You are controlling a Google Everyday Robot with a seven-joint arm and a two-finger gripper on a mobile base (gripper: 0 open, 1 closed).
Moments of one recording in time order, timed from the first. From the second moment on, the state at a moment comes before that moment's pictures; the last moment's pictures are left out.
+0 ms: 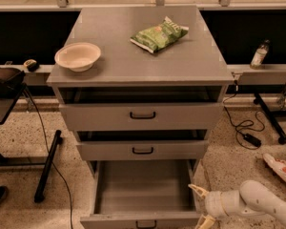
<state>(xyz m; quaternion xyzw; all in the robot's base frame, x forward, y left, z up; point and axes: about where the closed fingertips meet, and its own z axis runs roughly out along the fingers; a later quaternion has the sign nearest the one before) 0.427 -0.202 0.349 -0.61 0.67 0.25 0.33</state>
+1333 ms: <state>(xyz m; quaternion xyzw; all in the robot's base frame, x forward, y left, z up) 0.420 -0.208 0.284 -0.67 0.59 0.28 0.36</state>
